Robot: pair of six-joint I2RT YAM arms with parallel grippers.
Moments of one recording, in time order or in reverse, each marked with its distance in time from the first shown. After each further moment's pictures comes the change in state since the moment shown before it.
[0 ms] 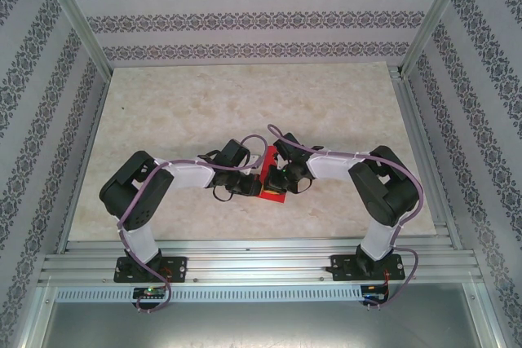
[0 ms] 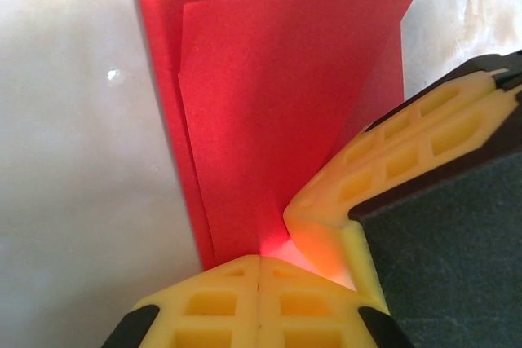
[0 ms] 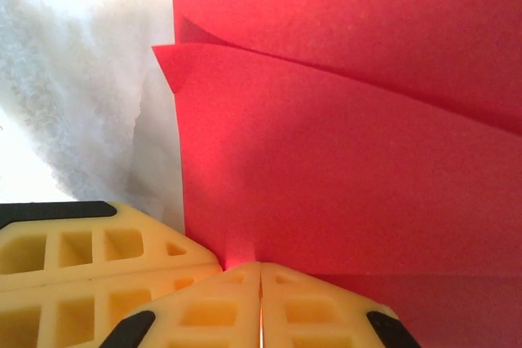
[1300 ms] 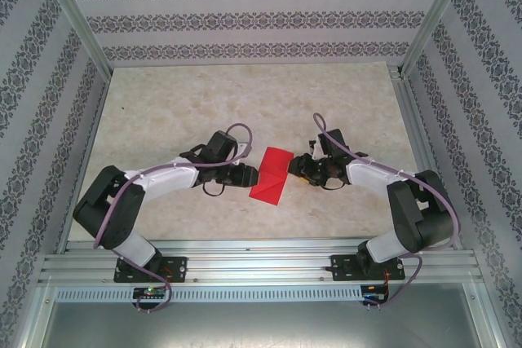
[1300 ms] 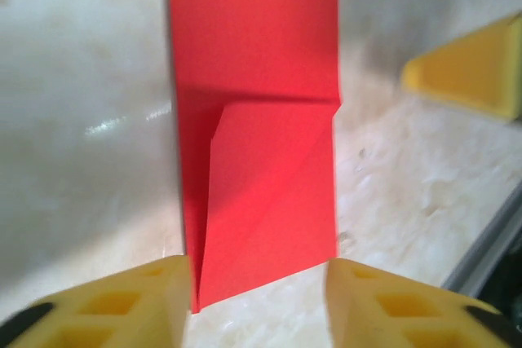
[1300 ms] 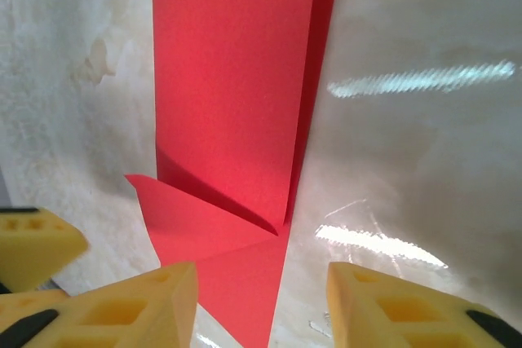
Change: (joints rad) left arm 0.071 -0.225 -0.025 -0.066 -0.047 -0.054; right arm -0.285 -0.283 -0.251 0.160 -0.064 -0.083
